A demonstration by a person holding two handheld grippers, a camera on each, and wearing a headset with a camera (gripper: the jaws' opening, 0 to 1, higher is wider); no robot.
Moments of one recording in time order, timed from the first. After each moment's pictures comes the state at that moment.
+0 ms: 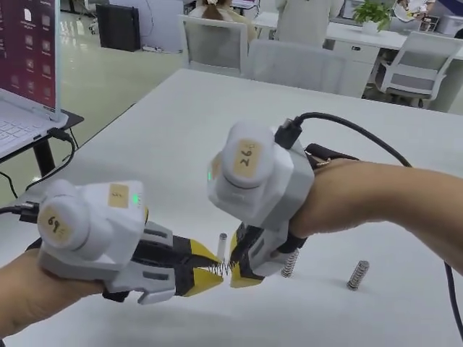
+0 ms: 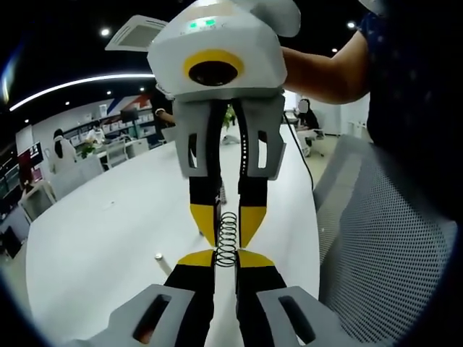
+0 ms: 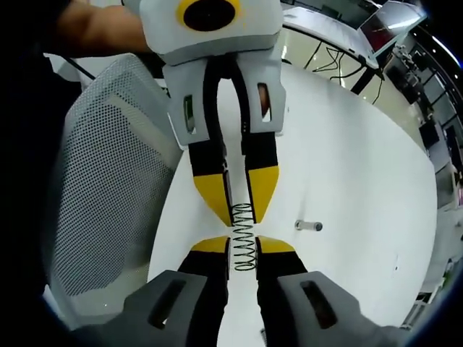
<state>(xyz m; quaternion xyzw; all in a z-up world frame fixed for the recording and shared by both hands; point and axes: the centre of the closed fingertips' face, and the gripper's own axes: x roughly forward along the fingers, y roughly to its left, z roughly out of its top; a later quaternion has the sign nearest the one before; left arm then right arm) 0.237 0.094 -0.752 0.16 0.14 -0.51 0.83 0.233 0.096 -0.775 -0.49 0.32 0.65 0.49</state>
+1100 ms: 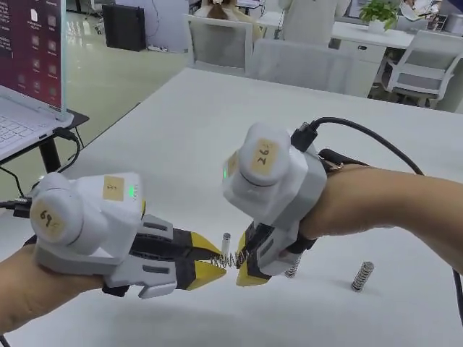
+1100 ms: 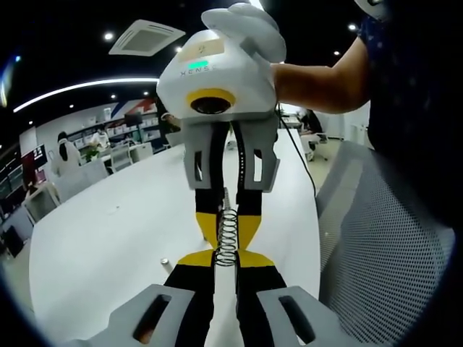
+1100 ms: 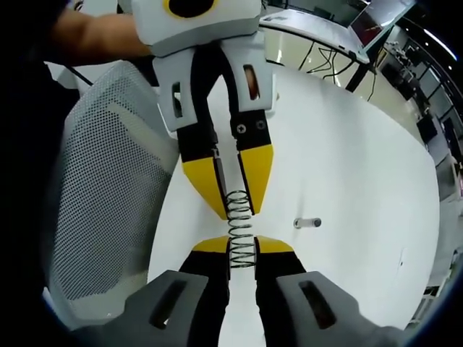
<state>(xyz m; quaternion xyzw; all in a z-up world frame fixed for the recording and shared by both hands) 0.238 0.093 -0.739 0.16 0.13 -0.50 0.84 0.239 0.093 -0.774 -0.46 0.32 0.65 0.51</state>
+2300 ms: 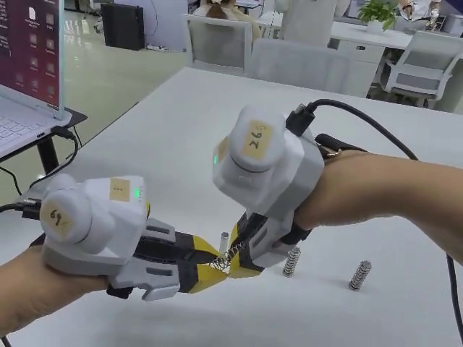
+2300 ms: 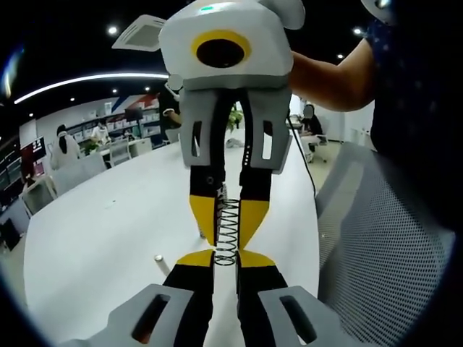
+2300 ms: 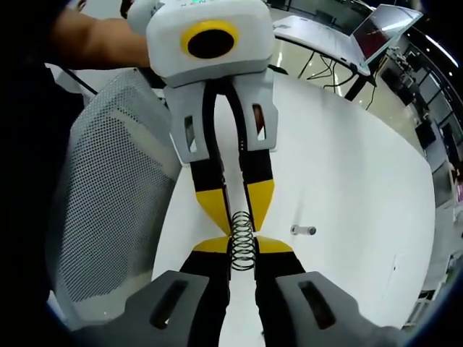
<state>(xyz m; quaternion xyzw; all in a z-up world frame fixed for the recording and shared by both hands) 0.239 0.092 -0.751 0.15 0.14 -0.50 0.84 0.232 0.101 -0.759 -0.47 0.31 0.65 0.51</state>
